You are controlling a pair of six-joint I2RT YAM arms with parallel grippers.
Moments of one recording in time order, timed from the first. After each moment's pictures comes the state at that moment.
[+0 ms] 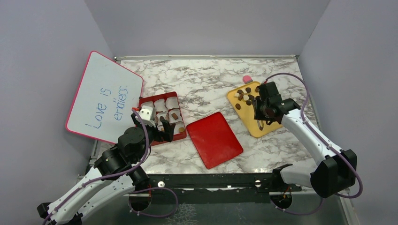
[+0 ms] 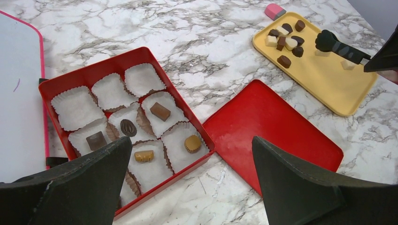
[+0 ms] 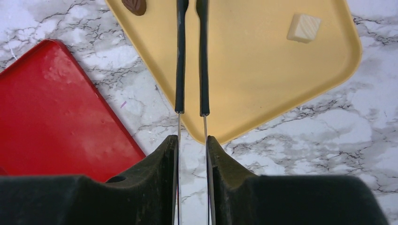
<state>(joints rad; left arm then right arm) -0.87 0.42 0.66 -0.49 -0.47 -0.27 0.34 1.24 1.01 -0.77 0.23 0.36</state>
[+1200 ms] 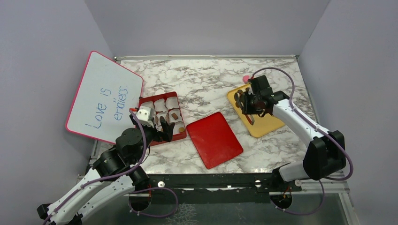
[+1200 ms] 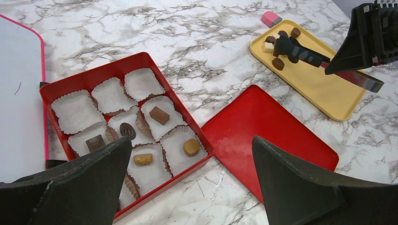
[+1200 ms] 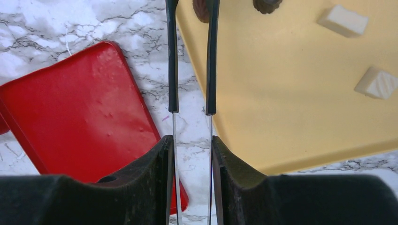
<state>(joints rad) -0.87 0.40 0.66 -0.48 -0.47 -0.27 0.37 1.41 1.07 -0.66 0.04 0.28</state>
